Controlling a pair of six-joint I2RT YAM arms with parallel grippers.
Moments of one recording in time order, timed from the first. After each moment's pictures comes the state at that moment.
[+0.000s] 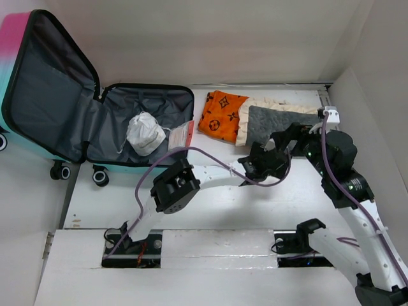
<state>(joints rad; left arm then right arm) -1.18 2.19 1.68 -0.15 -0.47 -0.47 0.32 0.72 0.98 -0.44 0.02 0.36</state>
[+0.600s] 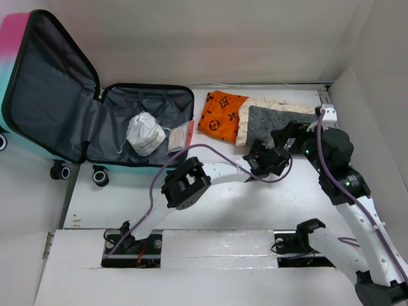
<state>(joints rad) -1.14 2.36 1.84 -0.18 -0.50 -0.35 0.32 0.76 0.97 -0.40 0.03 0.34</state>
